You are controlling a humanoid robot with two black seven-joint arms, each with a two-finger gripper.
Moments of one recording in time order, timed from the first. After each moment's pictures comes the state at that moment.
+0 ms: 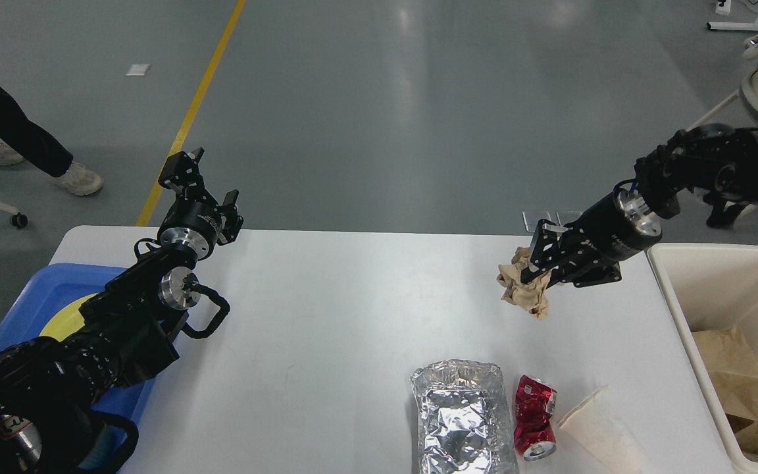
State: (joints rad) left arm -0.91 0.03 -0.55 -0.16 -0.10 -0.21 -0.41; right arm 1.67 -0.32 -1.20 0.79 -0.07 0.96 0.34
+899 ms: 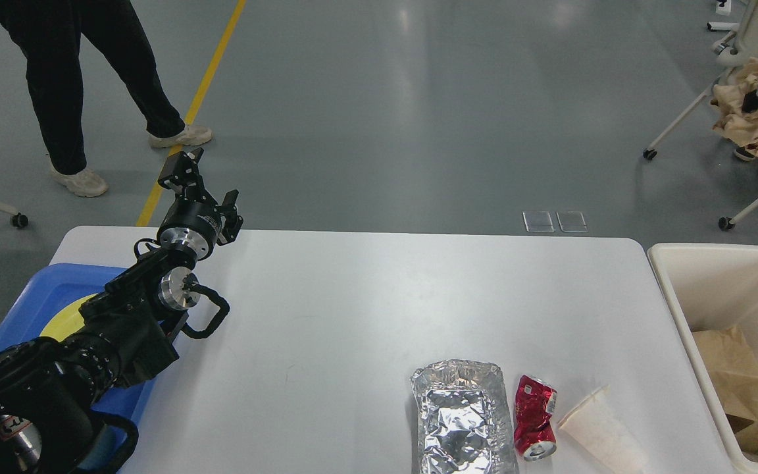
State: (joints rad) left arm -0.91 0.03 -0.55 -0.16 -0.10 -0.21 -0.41; right arm 2.09 -0.64 -1.44 0.68 -0.26 0.96 0.33
